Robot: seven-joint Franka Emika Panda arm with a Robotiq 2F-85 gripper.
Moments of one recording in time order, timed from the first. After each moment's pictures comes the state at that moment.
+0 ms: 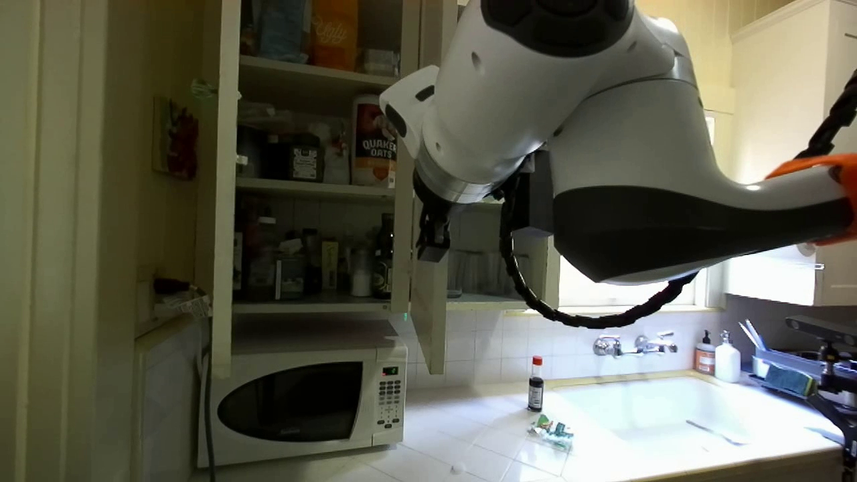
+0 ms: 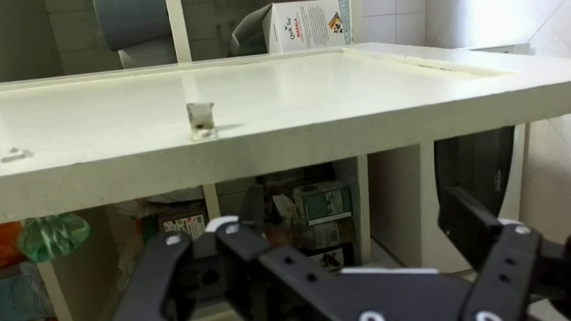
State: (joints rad) arm 0.33 -0.43 0.39 -2.09 -1.22 2.11 0.12
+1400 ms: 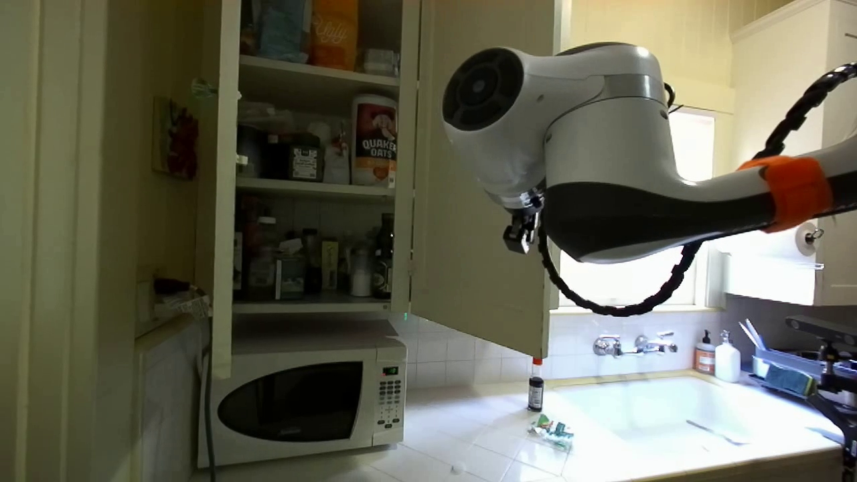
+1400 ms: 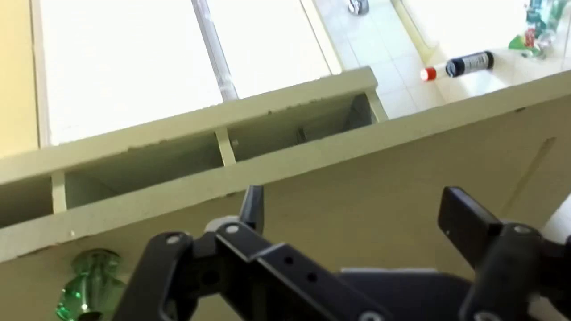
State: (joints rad) arm 0.25 -0.43 0.33 -2.07 -1.24 1.61 0.34
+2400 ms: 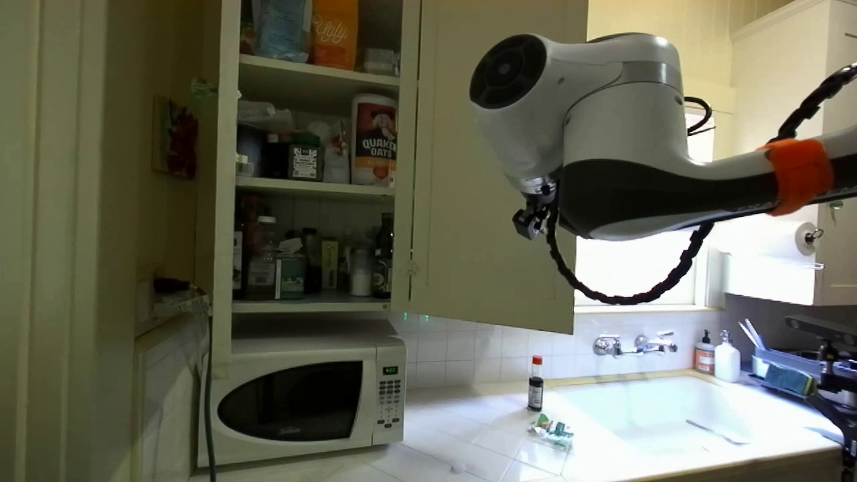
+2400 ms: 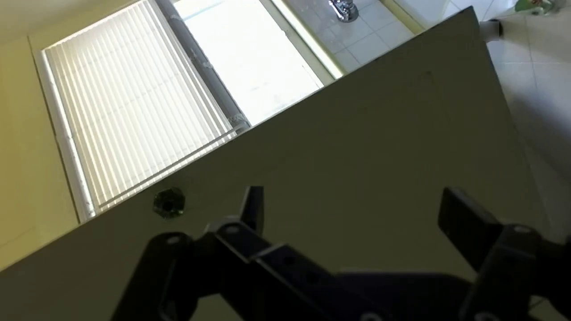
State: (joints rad) arm 0.25 -0.46 0.26 -2.07 -1.23 1.63 0.54
